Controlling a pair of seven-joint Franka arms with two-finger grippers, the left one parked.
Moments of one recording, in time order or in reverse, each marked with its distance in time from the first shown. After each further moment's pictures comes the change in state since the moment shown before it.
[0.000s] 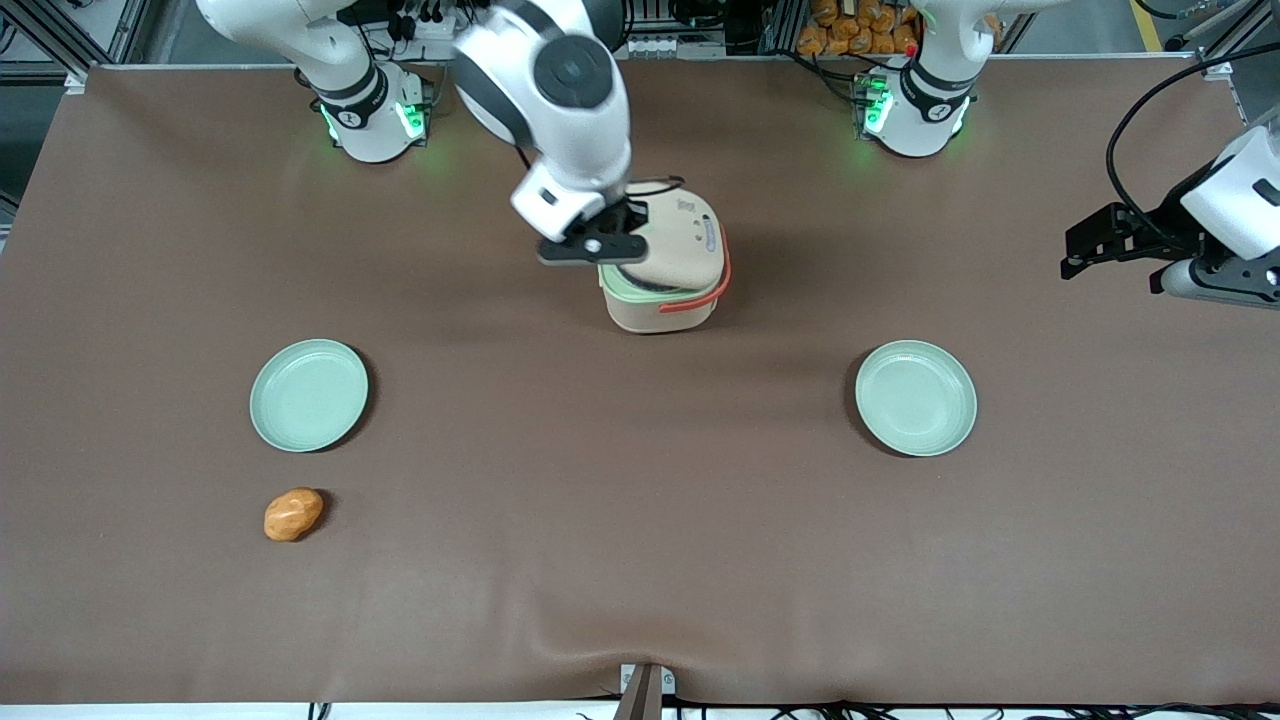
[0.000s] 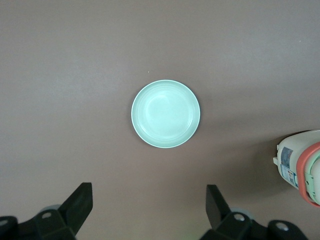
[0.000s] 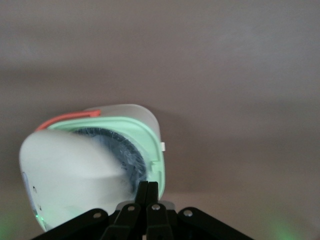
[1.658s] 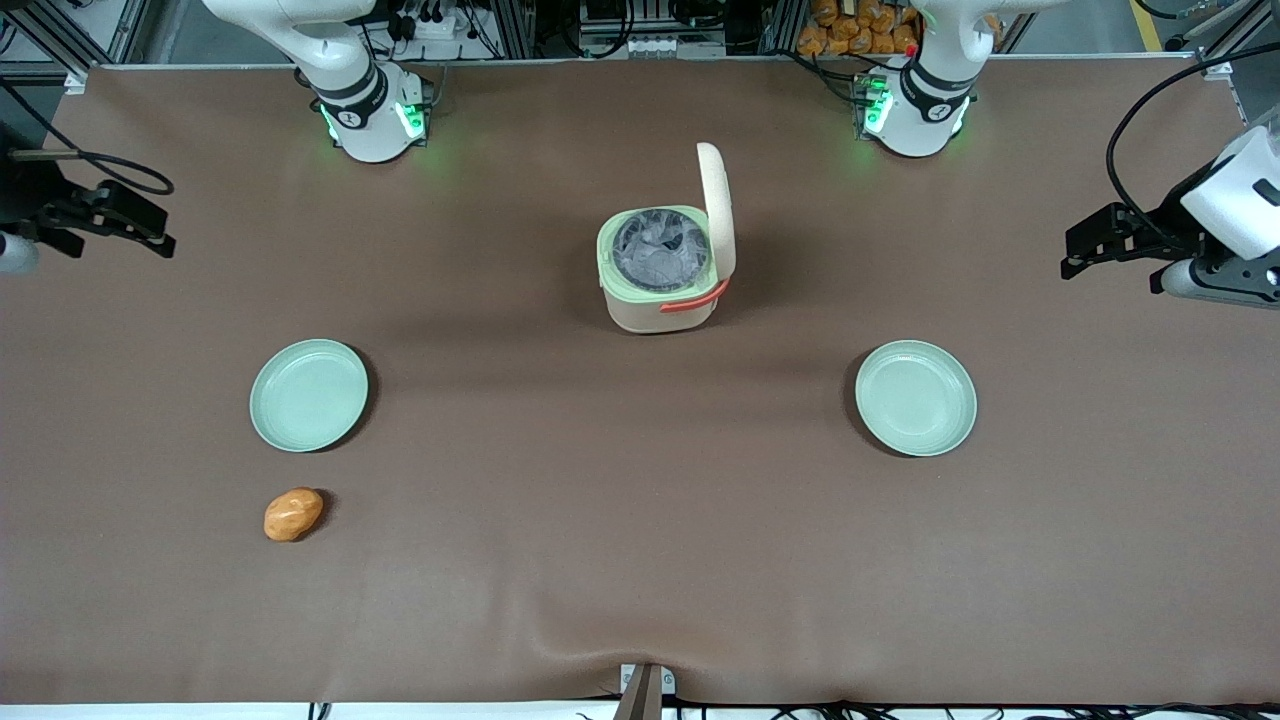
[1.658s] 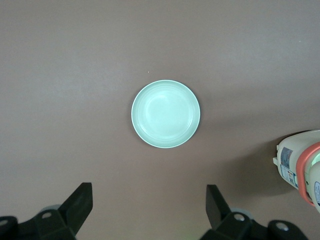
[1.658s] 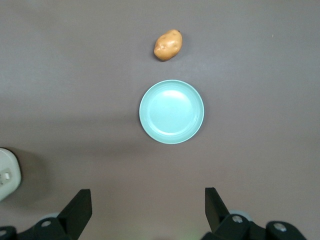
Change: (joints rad) arm -0.460 -0.329 -0.382 -0.030 0.013 -0.231 -0.854
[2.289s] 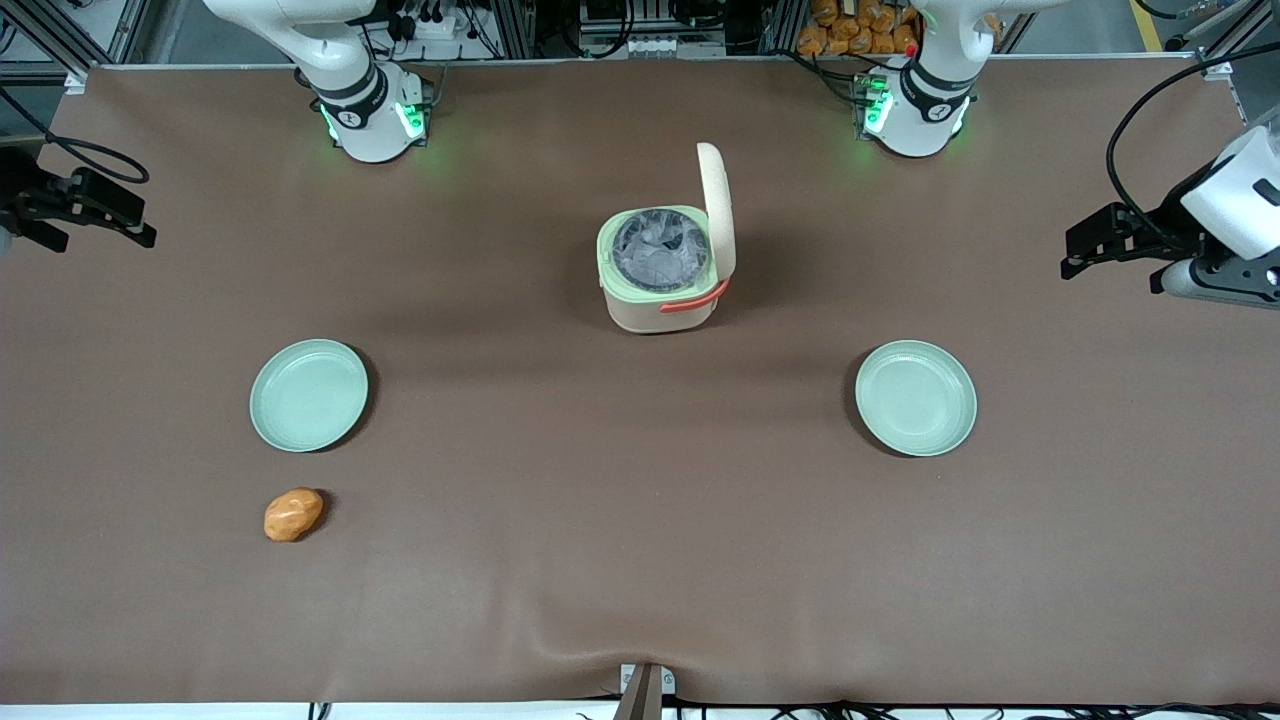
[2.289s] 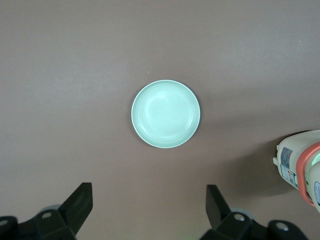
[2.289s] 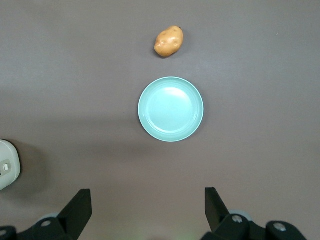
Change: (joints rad) arm -0.007 -0.041 -0.033 -0.050 0.034 0.012 -0.047
